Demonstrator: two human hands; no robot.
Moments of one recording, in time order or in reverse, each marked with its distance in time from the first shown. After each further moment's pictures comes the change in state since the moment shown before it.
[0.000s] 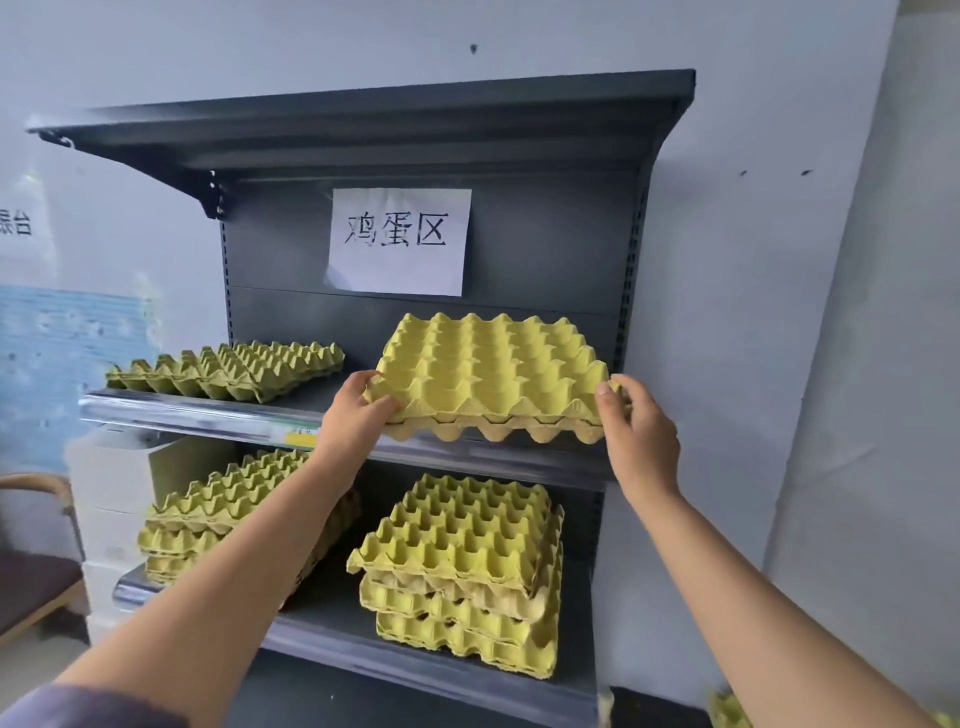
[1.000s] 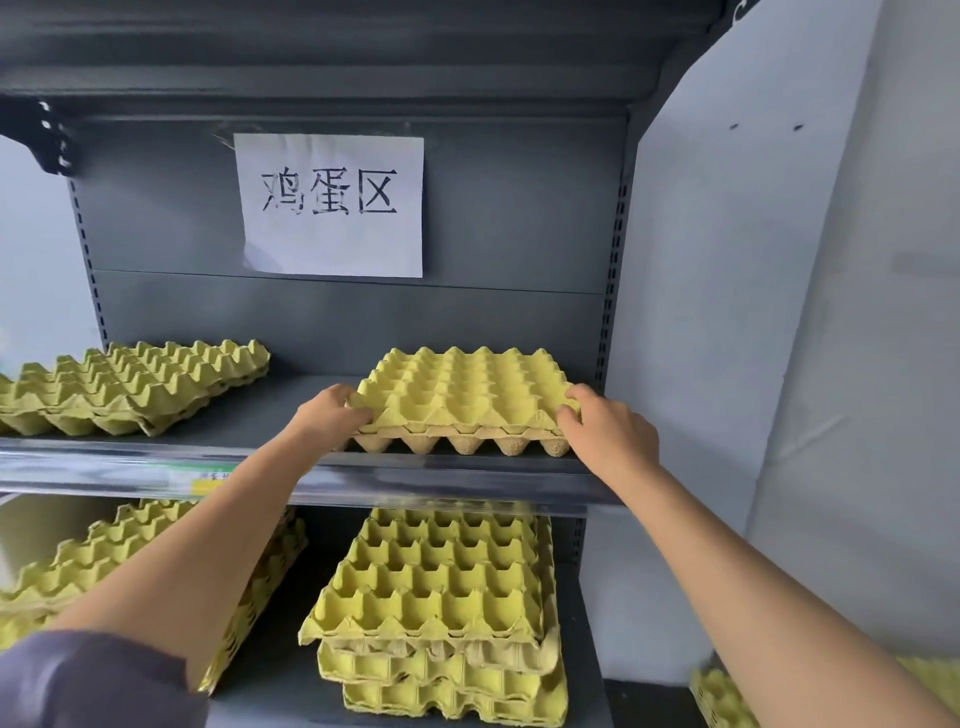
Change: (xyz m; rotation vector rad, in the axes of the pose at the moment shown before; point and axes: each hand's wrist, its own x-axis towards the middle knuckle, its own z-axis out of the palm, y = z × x) left_hand 0.148 -0.060 0.037 0.367 -0.277 -0.097; right_hand 0.062 0.027 0.080 -0.683 -0.302 0.051
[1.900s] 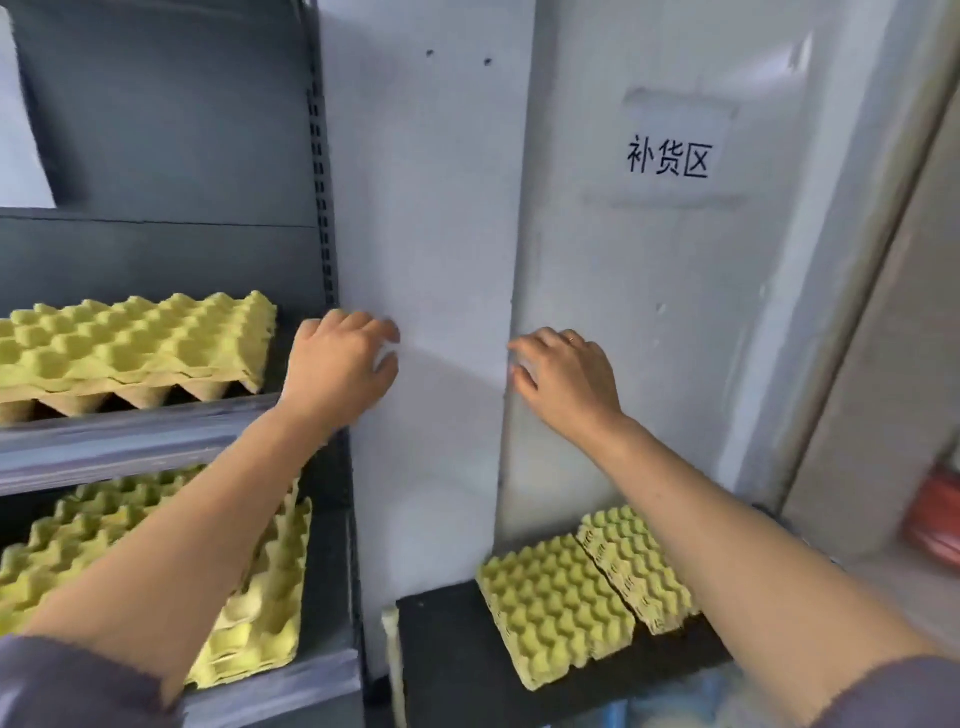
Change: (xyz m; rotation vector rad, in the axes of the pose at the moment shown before) left_hand -0.122 0.191 0.231 0.453 0.194 0.957; right_hand -0.084 0.250 -0.105 -0.294 0.263 -0.090
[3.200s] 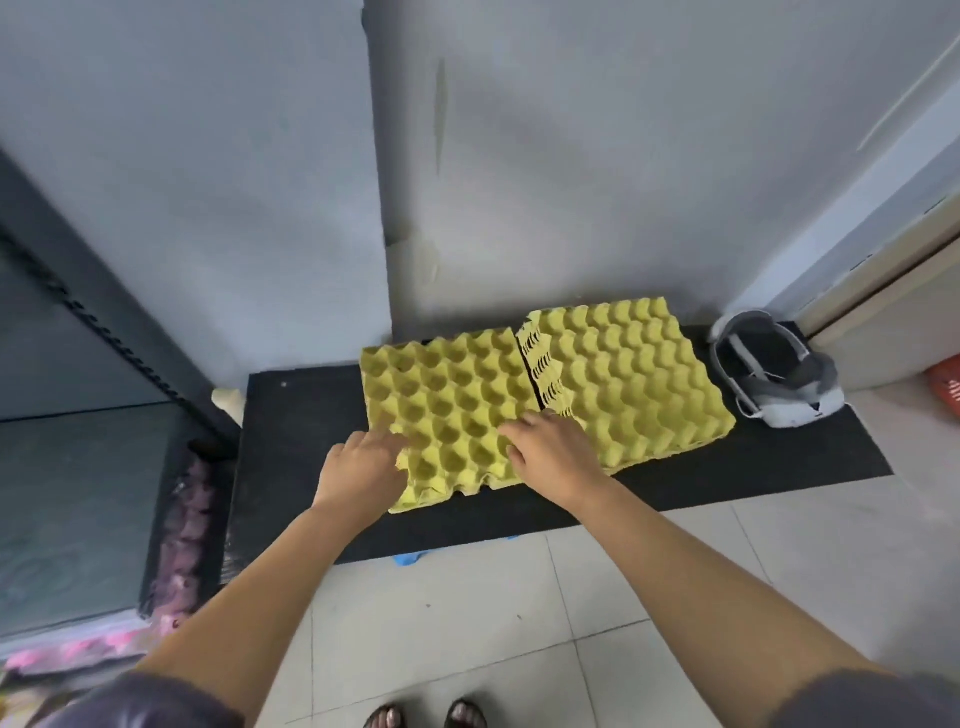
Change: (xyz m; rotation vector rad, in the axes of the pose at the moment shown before) left_hand -0.189 0.220 0.507 -0.213 -1.052 -0.367; right_hand -0.238 0.295 0.402 0.123 -0.809 -0.131
